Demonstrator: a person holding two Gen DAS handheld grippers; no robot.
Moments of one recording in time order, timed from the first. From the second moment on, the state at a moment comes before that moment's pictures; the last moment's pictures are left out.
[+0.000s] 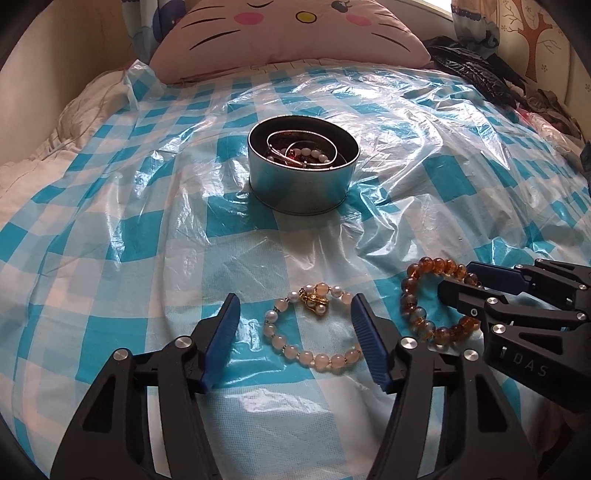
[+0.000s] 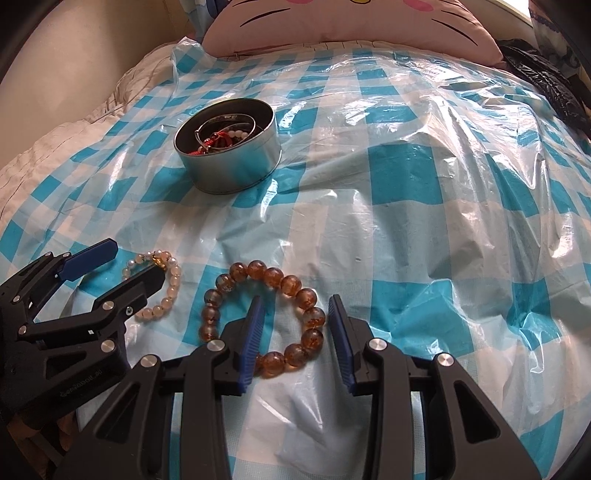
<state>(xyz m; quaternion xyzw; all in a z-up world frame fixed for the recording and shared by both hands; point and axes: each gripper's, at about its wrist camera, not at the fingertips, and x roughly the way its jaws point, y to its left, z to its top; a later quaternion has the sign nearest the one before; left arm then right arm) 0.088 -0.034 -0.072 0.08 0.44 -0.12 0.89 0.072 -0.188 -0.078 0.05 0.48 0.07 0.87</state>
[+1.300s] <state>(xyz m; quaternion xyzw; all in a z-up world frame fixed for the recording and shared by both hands) 0.032 -0.004 -0.011 -0.04 0.32 -0.16 0.93 0.023 -0.198 -0.013 0.17 0.32 0.18 0.92</state>
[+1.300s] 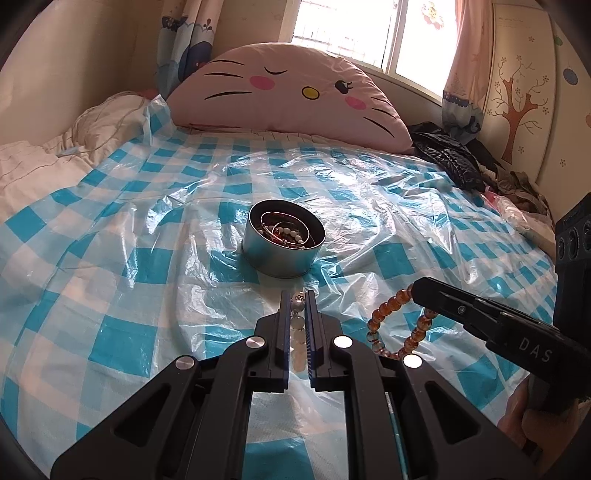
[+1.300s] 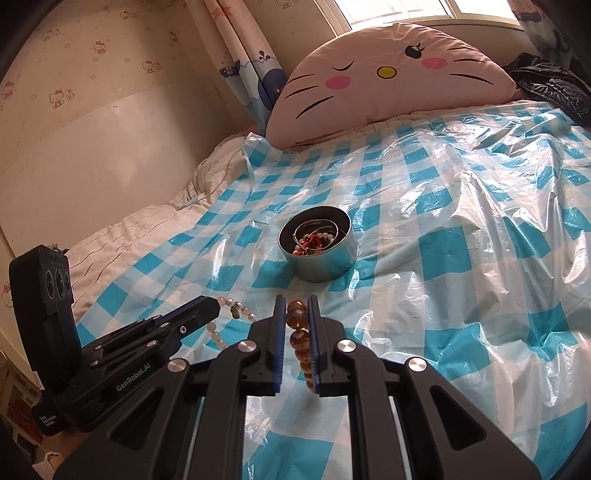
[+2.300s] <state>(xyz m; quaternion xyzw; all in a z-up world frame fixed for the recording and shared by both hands) 0.034 -0.007 -0.008 -0.03 0.31 -0.16 0.94 0.025 -0.195 -0.014 0.16 0.32 0.19 0.91</state>
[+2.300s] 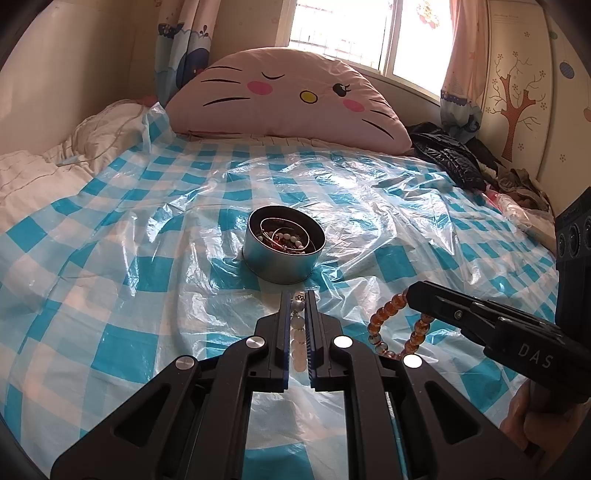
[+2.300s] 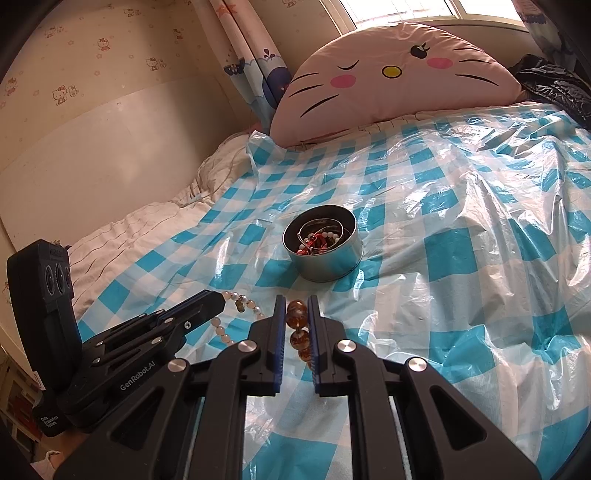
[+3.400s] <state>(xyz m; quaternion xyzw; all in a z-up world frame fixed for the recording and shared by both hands) 0.034 -0.008 -0.006 -0.03 0.31 -0.16 0.94 0.024 -0.195 -0.011 0.16 0.32 0.19 0.92</state>
